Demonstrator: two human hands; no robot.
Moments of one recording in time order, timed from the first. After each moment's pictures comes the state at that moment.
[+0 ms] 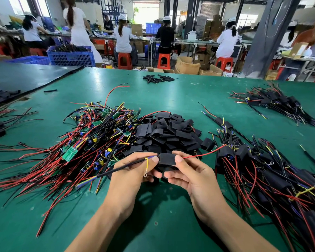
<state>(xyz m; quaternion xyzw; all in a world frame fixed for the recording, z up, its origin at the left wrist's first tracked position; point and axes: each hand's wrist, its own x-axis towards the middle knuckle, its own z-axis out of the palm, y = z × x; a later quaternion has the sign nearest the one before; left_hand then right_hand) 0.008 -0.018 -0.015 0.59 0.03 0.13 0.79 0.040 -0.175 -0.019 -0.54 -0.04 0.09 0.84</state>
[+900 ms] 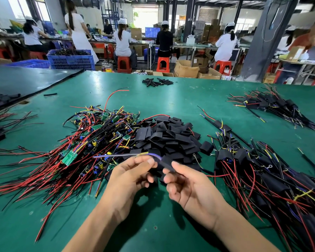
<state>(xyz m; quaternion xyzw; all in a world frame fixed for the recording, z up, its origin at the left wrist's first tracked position) 0.011 -0.010 -0.011 0.54 0.08 0.04 0.83 0.037 -0.178 -0.002 -0.44 0.02 0.31 0.84</state>
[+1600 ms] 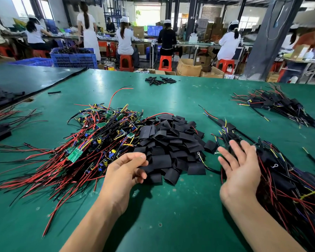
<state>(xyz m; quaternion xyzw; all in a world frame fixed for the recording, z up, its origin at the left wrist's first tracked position) 0.012 0.003 -0.007 0.56 0.17 0.10 0.81 0.073 -0.218 -0.001 -0.45 0.15 -0.19 0.86</state>
